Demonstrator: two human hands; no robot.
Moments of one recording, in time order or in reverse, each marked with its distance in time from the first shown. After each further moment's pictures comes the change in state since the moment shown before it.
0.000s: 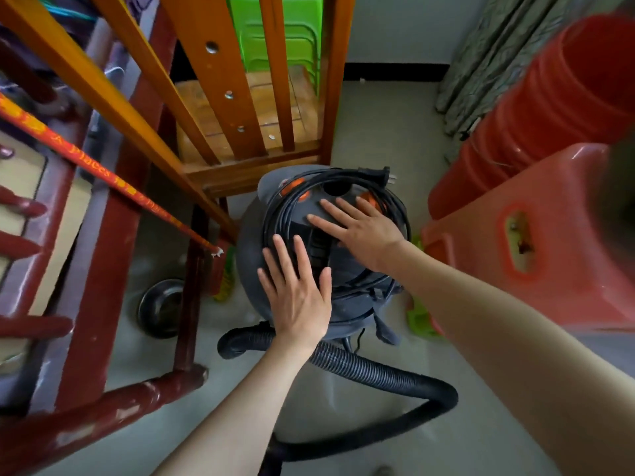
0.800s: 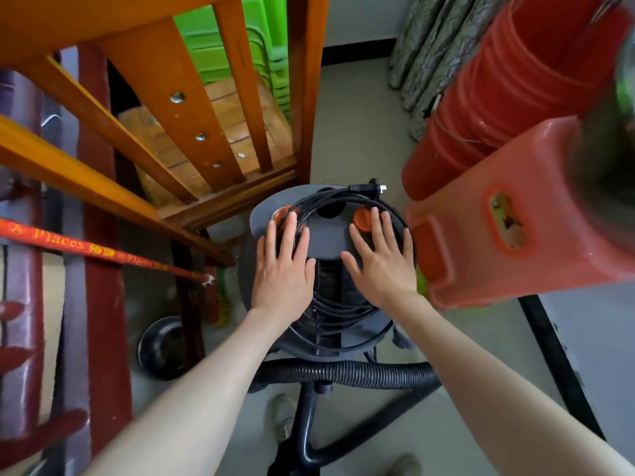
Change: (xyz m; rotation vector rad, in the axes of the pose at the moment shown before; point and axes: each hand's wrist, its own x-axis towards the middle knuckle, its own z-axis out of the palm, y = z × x) left_hand 0.100 -0.038 -0.044 0.334 -0.132 0.505; right_hand -0.013 -0.040 0.008 0.556 0.109 0.700
